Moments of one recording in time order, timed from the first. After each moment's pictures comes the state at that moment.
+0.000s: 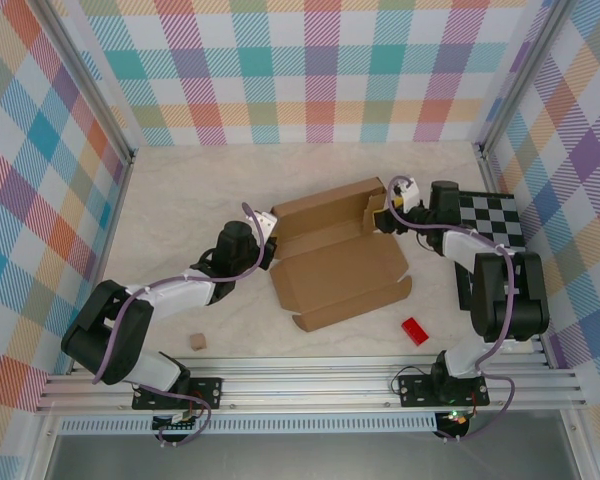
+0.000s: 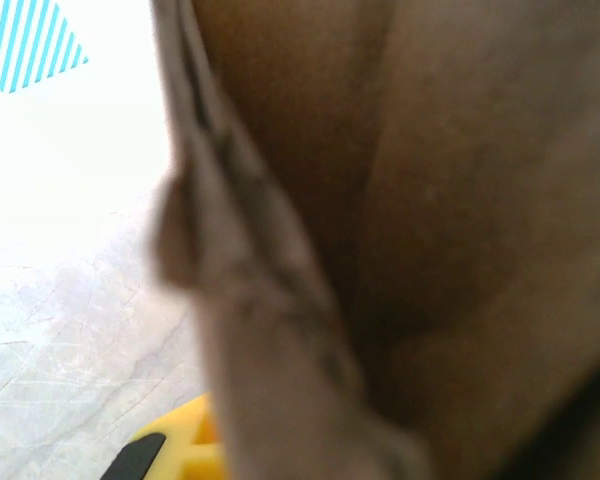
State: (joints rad) left arm -0.54 1.45 0.64 0.33 -0.05 0.09; right arm 0.05 1.64 0.88 0.16 -0.62 -0.21
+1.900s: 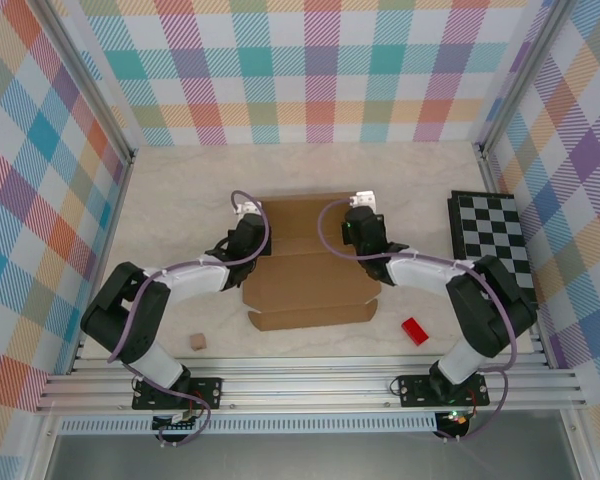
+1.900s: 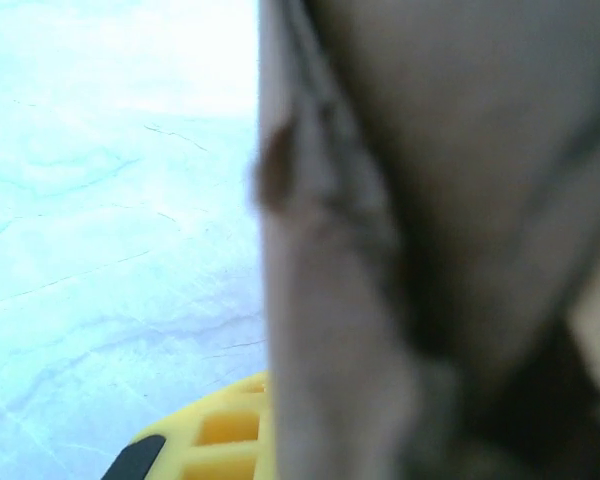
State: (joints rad) left arm -0.58 1.59 0.77 0.19 -0.46 -0.33; right arm 0.62 1.59 0.80 0.22 0.53 0.23
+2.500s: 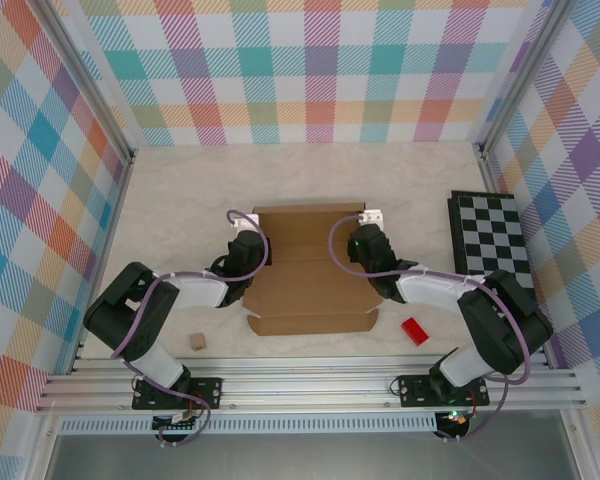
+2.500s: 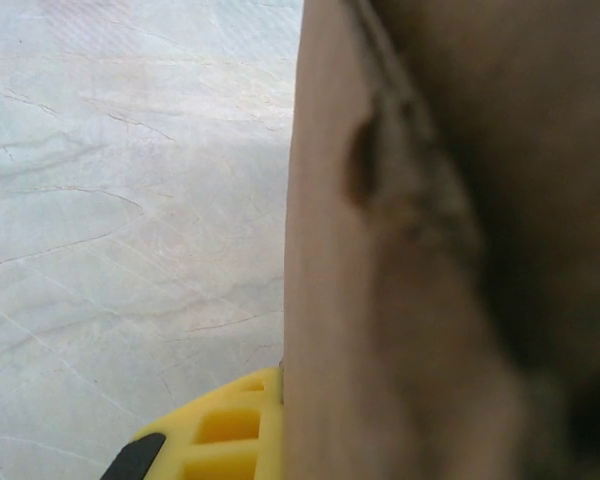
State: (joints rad) left arm -0.59 1.61 0.61 0.49 -0.43 -0.34; right arm 0.63 1.50 0.65 0.23 0.42 0.31
